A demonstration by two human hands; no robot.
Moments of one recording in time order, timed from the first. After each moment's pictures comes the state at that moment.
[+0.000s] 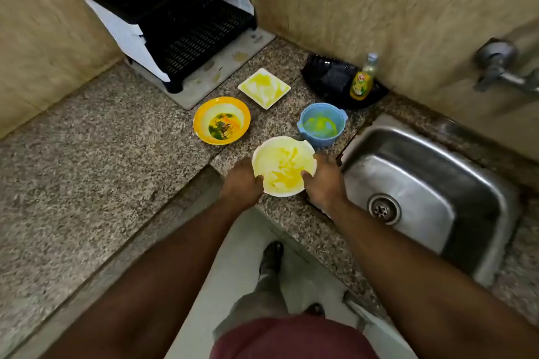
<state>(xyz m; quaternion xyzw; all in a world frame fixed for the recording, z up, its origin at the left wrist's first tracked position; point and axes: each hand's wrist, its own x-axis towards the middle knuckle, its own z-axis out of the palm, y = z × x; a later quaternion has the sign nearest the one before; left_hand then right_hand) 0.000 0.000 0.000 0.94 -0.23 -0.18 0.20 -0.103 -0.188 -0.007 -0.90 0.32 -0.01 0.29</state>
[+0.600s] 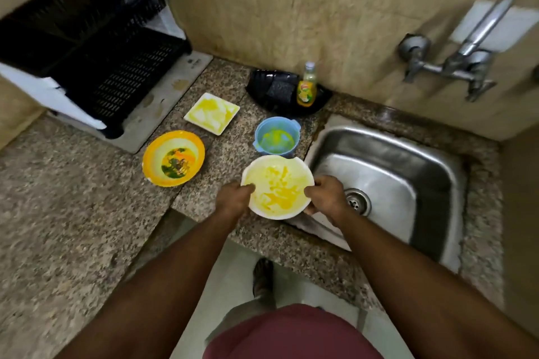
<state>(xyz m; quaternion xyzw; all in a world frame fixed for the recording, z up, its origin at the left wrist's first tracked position) 0.016 -0.080 -0.007 0.84 -0.01 -0.34 0.42 -0.143 -0.243 0.017 -0.66 0.52 -0.02 0.55</state>
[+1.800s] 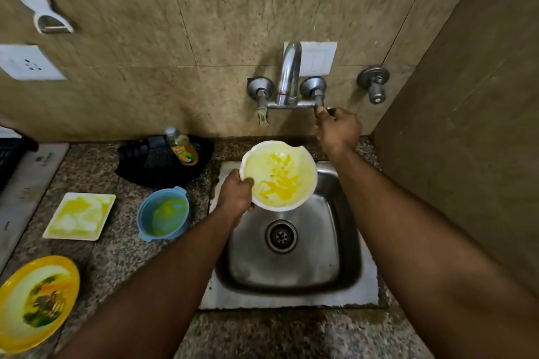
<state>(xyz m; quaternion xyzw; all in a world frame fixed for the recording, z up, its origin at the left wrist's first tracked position) -0.076 -0.367 0.046 0.75 -0.25 -0.44 0.42 -0.241 -0.542 0.109 -0.58 0.65 -0.39 0.29</state>
